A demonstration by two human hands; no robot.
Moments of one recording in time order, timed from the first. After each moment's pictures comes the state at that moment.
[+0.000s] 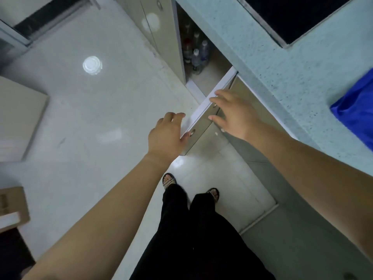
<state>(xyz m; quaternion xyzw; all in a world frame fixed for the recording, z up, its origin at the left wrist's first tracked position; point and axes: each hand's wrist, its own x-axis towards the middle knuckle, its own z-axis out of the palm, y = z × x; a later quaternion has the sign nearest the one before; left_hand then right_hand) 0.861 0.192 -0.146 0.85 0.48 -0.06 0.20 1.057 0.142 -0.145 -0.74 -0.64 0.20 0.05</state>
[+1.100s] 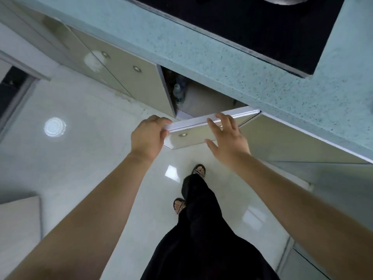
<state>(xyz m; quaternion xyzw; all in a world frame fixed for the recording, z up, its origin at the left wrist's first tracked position) 0.884 0.505 -0.182 0.94 0.26 -0.04 0.20 0.994 0.313 -0.169 -0.90 -0.36 0.23 0.06</state>
